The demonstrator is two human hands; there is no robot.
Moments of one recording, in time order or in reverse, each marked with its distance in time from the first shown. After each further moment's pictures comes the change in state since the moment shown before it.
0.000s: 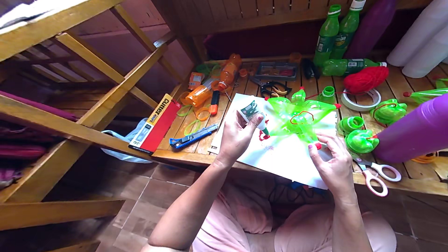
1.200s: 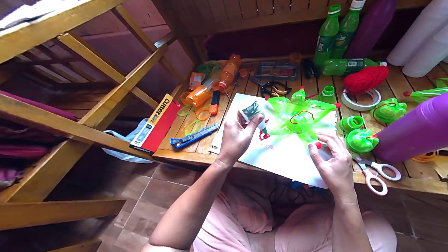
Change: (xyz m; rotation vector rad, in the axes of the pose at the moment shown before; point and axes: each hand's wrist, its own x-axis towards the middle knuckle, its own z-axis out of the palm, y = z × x) left_hand -0.001 -0.001 0.000 0.051 0.008 0.048; right_hand 0.000 0.000 0.000 0.001 0.006 0.008
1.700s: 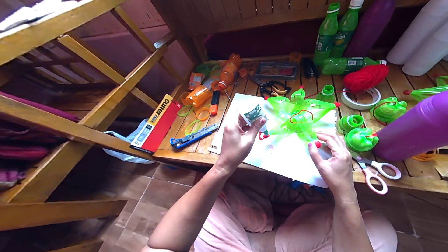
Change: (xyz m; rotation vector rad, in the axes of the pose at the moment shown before) left_hand -0.008 0.005 0.002 0.046 -0.011 0.105; right_hand 0.000 0.000 0.000 -0.006 0.001 -0.005
